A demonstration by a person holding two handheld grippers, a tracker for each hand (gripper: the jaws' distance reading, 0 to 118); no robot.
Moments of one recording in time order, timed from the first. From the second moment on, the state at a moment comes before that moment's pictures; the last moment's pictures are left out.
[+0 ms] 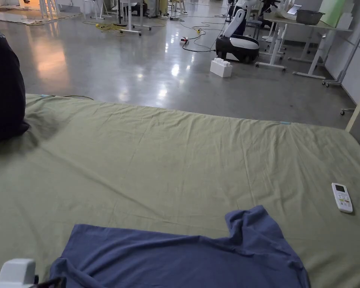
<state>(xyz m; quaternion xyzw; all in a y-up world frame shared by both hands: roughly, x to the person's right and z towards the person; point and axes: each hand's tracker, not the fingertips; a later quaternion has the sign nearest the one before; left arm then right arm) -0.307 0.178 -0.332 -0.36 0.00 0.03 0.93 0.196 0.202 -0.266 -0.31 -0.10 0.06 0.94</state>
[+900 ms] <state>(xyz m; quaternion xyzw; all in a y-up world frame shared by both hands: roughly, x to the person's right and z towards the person) -0.264 0.263 -0.380 -0.13 0.04 0.00 0.99 0.127 0.279 -0.333 0.00 -0.07 0.06 1.00</state>
